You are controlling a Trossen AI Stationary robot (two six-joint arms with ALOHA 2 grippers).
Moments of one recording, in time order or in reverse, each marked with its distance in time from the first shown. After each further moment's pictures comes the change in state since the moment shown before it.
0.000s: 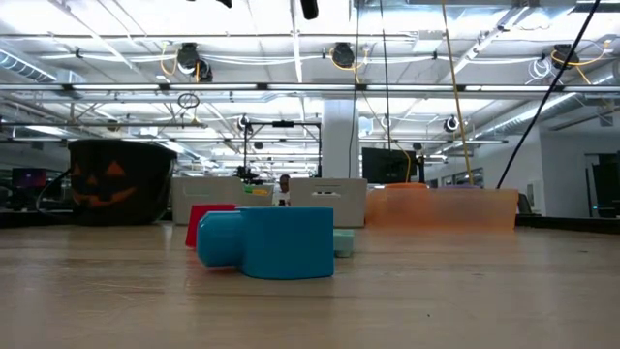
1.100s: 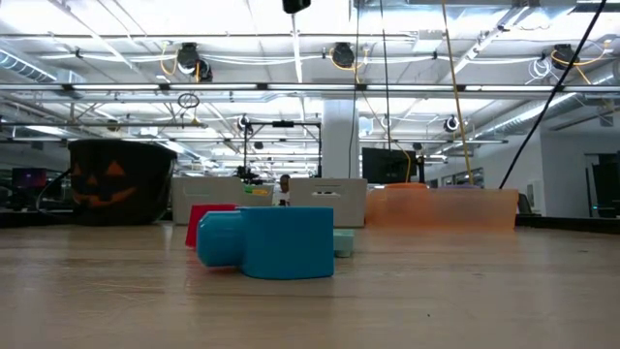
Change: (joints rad) left arm -0.028 0.013 0.283 -0.771 0.169 0.260; right arm -0.149 0.006 0.000 -0.100 -0.423 0.232
